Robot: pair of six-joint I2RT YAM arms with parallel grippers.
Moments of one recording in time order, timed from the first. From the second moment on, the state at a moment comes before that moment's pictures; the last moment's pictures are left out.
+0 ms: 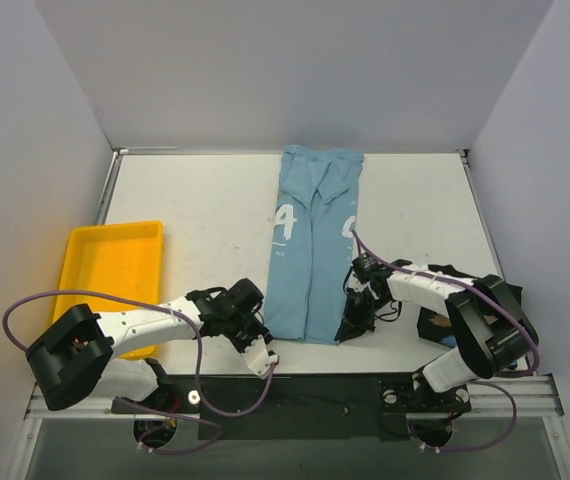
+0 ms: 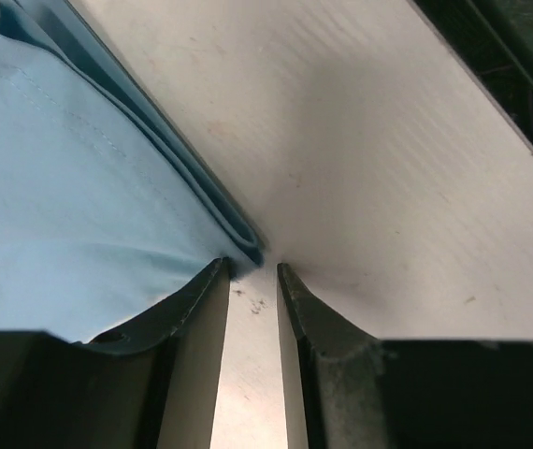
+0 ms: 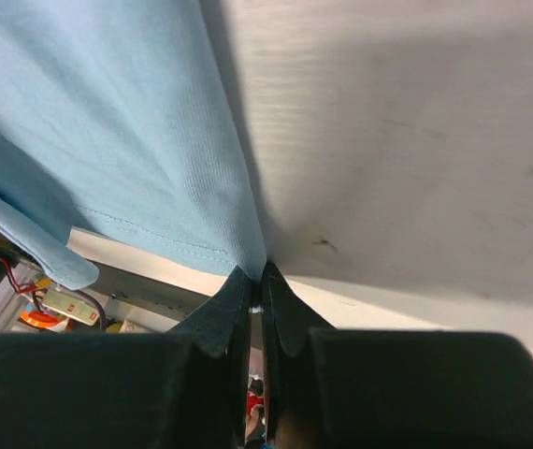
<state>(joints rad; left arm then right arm) -0.94 1.32 0.60 -0.45 0.29 1.45 0.51 1.51 0.63 -0.57 -0.40 0.81</state>
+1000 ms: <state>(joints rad) -1.07 1.47 0.72 -0.40 0.28 1.39 0.45 1.45 0.61 -0.68 -0.36 0.68</state>
